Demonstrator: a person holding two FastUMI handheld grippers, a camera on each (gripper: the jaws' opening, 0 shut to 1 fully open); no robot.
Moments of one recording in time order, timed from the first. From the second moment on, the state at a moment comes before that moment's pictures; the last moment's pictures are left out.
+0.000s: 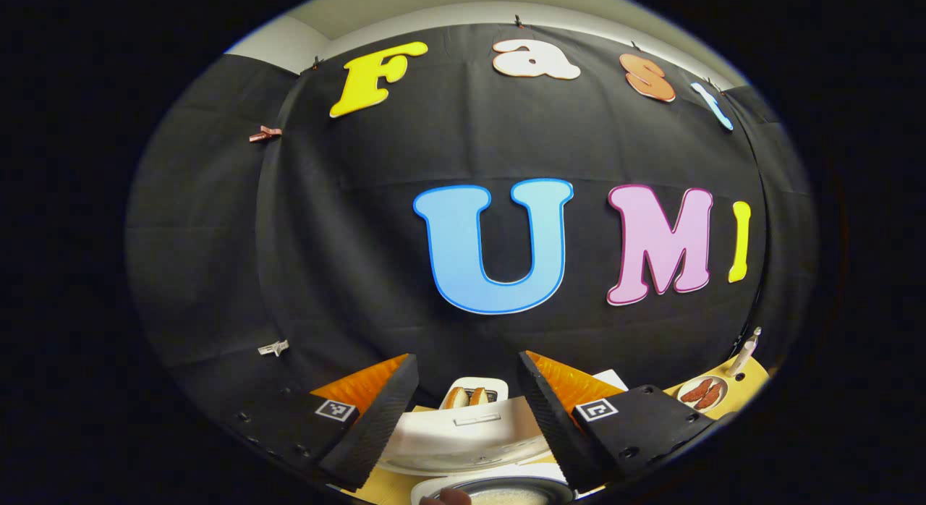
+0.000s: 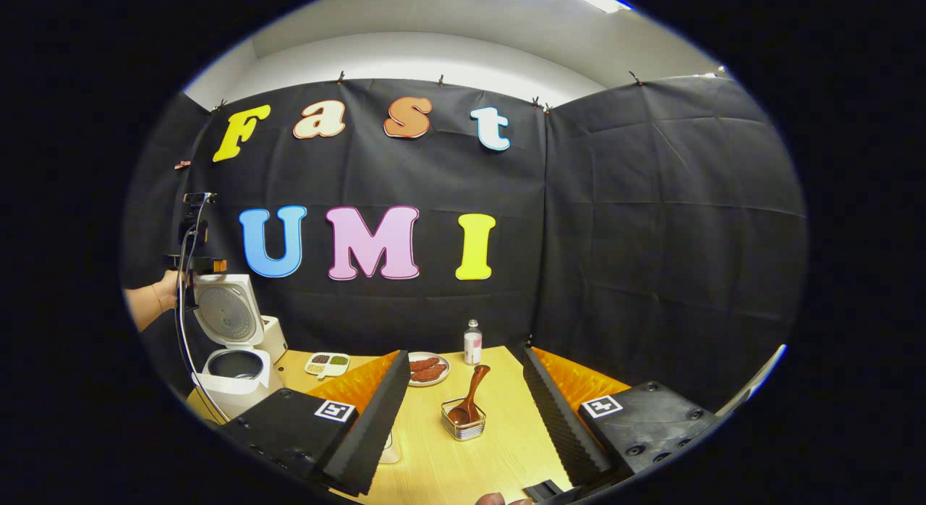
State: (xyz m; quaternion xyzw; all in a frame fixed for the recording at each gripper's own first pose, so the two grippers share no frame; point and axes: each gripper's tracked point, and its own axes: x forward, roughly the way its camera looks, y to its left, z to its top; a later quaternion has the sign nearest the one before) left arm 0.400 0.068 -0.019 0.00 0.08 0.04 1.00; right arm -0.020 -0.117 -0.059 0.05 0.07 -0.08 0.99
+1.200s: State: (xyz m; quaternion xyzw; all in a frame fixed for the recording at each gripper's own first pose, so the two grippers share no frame) left arm 0.211 -0.004 -0.151 -0.05 0.15 0.07 0.98; right arm -0.027 -0.124 -0.076 0.05 0.11 -0.01 0.99
